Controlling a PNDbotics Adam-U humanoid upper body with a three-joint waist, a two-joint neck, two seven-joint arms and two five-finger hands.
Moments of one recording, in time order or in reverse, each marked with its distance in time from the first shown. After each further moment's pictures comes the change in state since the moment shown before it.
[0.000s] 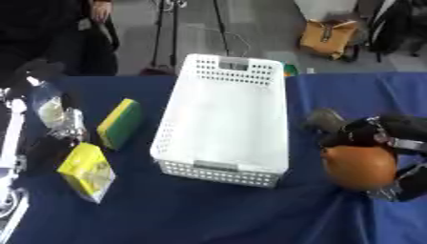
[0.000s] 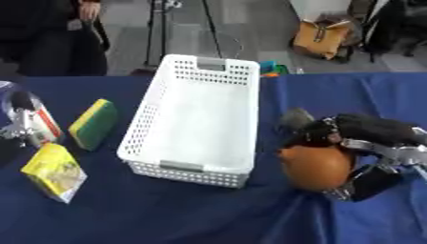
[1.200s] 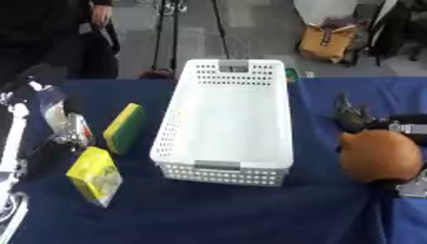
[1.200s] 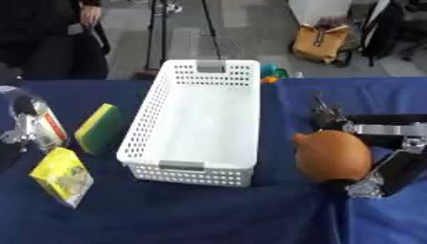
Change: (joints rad) left arm 0.000 0.008 0.000 0.000 0.000 -0.006 -0.010; right arm -0.038 -0.029 -0.038 0.017 -0.371 0.304 0.289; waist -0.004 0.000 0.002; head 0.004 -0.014
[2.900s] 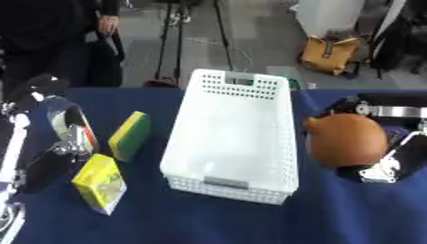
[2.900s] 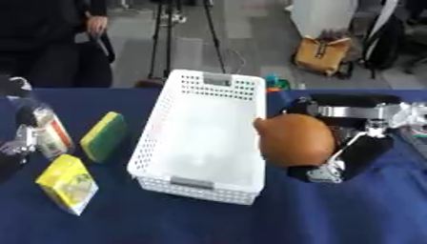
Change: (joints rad) left arm -0.004 0.002 -0.010 0.000 0.001 -0.014 -0.015; right arm -0.208 0.103 0.086 0.032 0.122 -0.122 -0.107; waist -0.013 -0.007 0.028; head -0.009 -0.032
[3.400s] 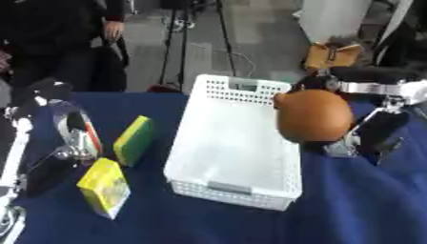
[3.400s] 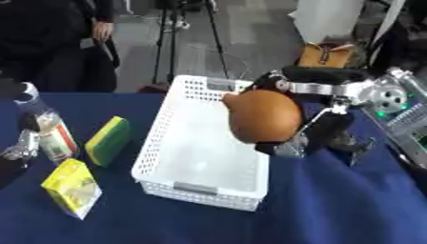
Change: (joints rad) left arm -0.007 0.003 -0.009 0.000 0.000 -0.006 -0.006; right arm -0.146 0.143 0.019 0.146 0.173 -0.109 -0.109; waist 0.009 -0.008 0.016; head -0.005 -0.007
